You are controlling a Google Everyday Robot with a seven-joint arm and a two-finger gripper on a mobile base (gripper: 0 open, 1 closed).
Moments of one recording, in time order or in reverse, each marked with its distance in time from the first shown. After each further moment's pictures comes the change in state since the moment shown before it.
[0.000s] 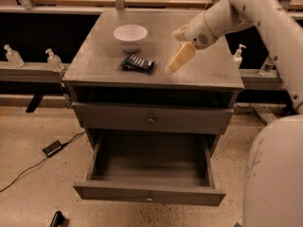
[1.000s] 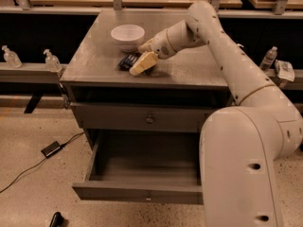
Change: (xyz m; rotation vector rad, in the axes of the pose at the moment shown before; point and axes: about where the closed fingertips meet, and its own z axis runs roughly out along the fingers) arm -0.031 -0.034 0.137 -0.069 -0.152 0.048
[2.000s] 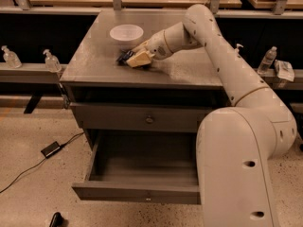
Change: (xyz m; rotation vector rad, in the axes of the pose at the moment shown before) arm -0.005 -0.002 0.015 -0.016 -0.048 0.019
